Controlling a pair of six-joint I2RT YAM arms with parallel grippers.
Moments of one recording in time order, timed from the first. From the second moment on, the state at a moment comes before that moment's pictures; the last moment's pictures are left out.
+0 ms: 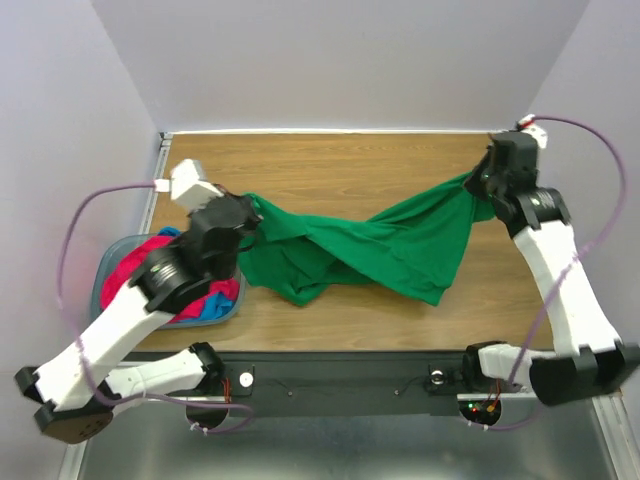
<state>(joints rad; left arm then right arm) -0.89 0.90 1.29 -0.70 -0.88 -0.93 0.15 1.16 1.39 -0.71 0.32 0.56</state>
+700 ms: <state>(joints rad) -0.52 1.25 0.95 -0.39 -0.33 -0.85 0.14 1.25 1.06 -0.60 0.20 0.55</state>
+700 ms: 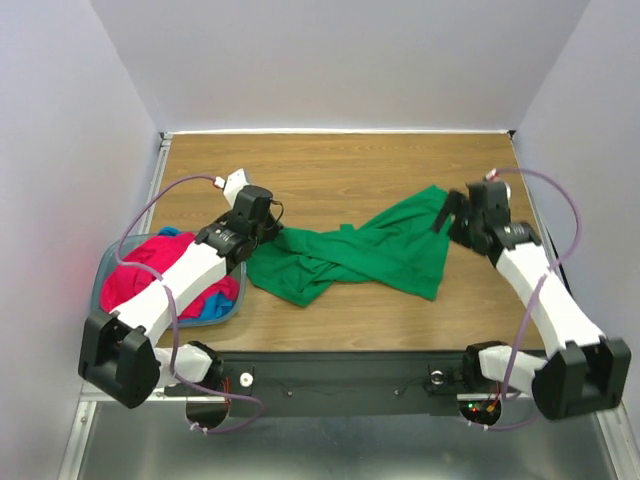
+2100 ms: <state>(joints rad) -0.52 1.15 0.83 -0.38 -0.30 -0.86 0.21 1.30 0.62 -0.51 0.09 0.87</state>
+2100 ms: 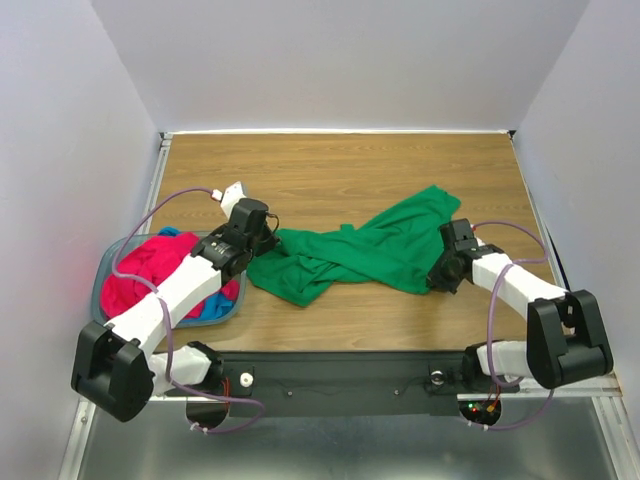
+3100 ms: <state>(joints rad) -0.52 0.93 1.81 -0.53 -0.30 -0.62 0.21 1.00 1.87 -0.74 0.32 0.61</state>
